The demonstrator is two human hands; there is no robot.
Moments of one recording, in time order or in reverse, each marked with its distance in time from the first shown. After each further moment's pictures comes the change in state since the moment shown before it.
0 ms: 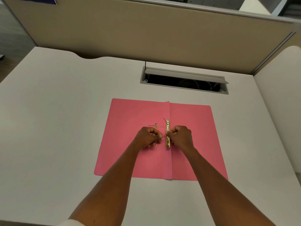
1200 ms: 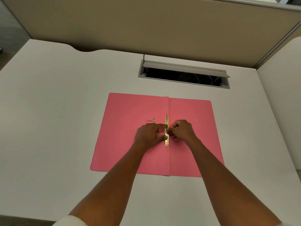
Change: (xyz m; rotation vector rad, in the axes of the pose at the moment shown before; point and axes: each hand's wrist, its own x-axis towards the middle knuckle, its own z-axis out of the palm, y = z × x) left_hand -0.001 0.005 0.025 0.803 0.217 0.334; right_hand 0.020 0.004 -0.015 -0.017 -0.142 0.064
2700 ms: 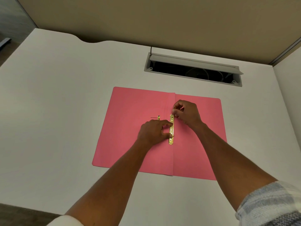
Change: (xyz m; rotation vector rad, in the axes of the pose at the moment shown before) left_hand 0.006 -0.002 0.003 -0.005 0.001 0.002; right_hand 0.059 -0.014 -0.013 -0.096 0.037 -0.476
